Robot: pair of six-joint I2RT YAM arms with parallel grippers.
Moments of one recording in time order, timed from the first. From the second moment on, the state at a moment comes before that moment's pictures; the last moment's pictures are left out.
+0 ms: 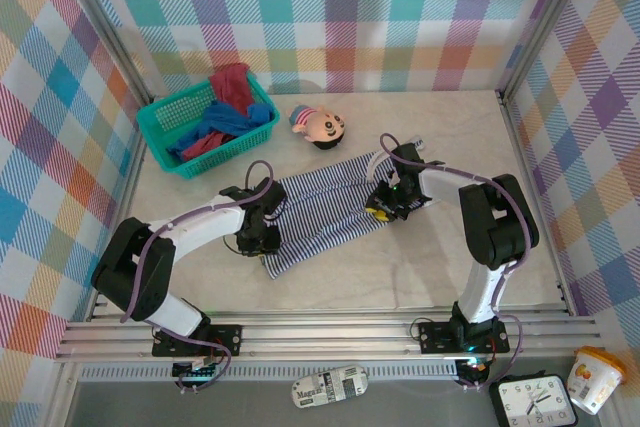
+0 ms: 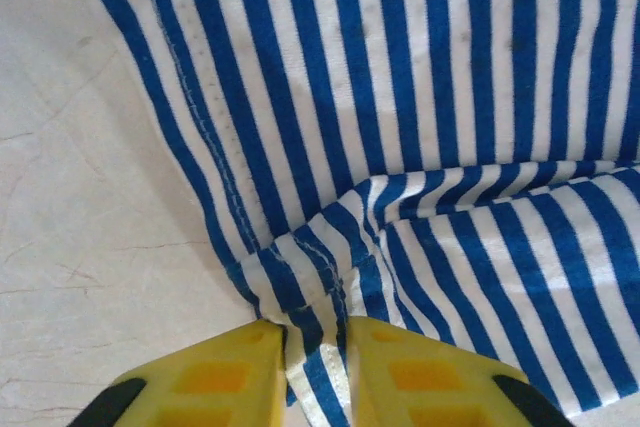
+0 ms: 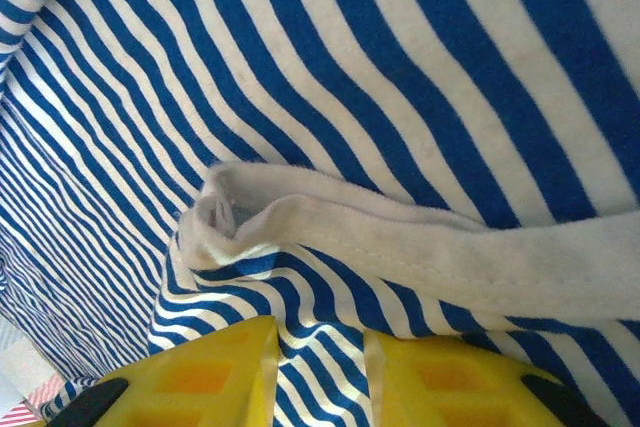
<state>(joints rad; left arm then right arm) -0.57 1.52 0.89 -0.86 0.05 -0.63 0.34 1.82 1.05 -0.50 -0.45 0.75</state>
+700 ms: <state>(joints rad) -0.40 1.43 0.89 -0.81 0.20 -0.69 0.34 1.84 1.05 -0.50 -0.45 0.75</state>
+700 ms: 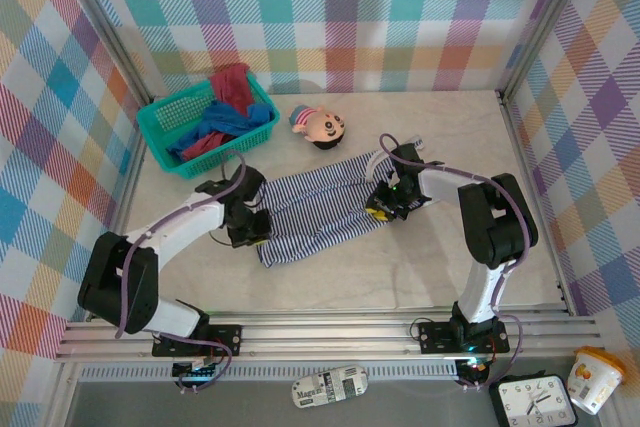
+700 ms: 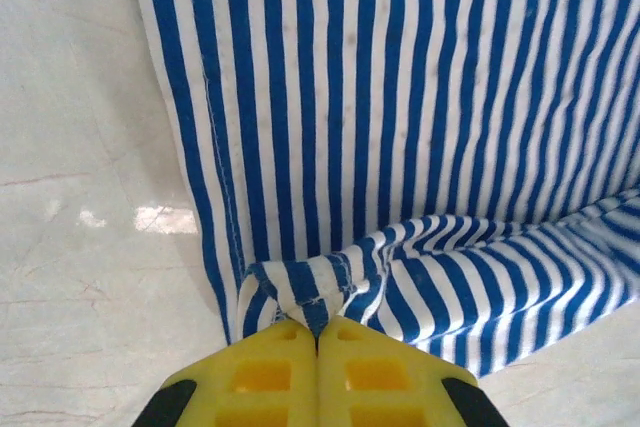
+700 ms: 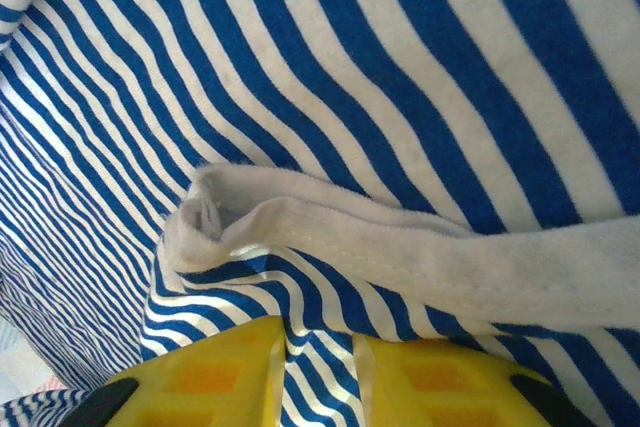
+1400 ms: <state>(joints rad) -0.29 1.62 0.96 -0.82 0.13 -0.60 0.33 1.84 1.06 -0.49 -0.45 0.75</state>
